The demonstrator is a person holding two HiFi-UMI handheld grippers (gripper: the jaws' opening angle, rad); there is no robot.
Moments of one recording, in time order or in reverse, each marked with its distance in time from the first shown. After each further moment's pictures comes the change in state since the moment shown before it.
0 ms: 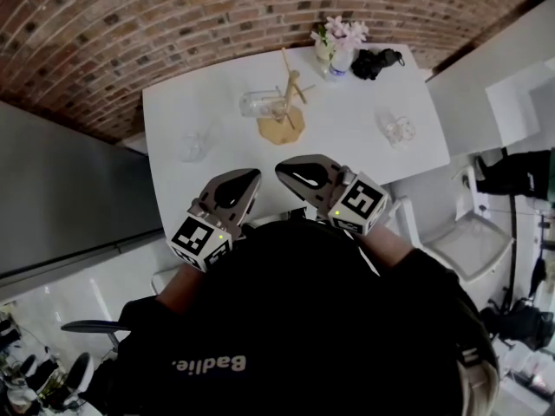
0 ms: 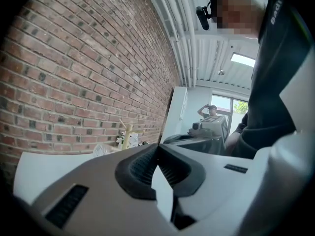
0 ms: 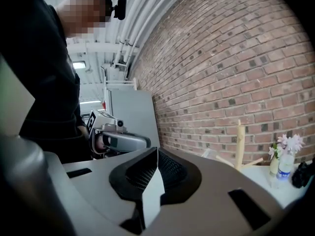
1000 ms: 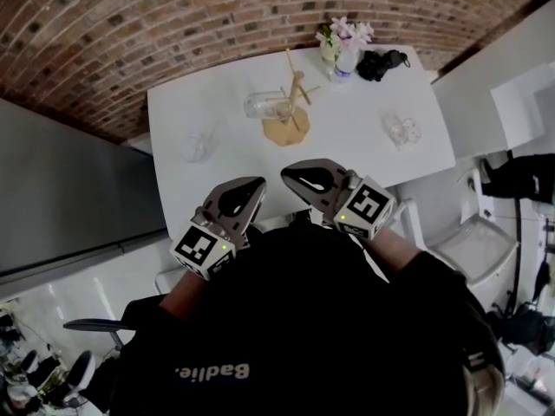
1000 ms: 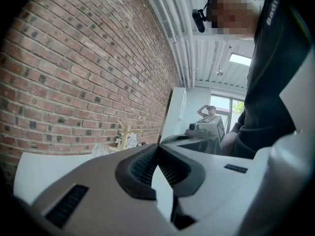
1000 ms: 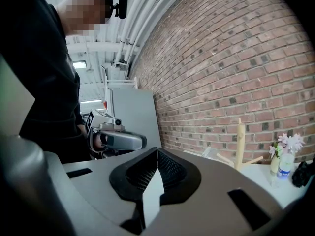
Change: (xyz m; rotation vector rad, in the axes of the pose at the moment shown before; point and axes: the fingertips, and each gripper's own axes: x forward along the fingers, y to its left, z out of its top) left arm -0.006 -0.012 -0.001 0.005 -0.016 -0.006; right arm -0.005 0.003 -0.004 0.006 0.014 0.010
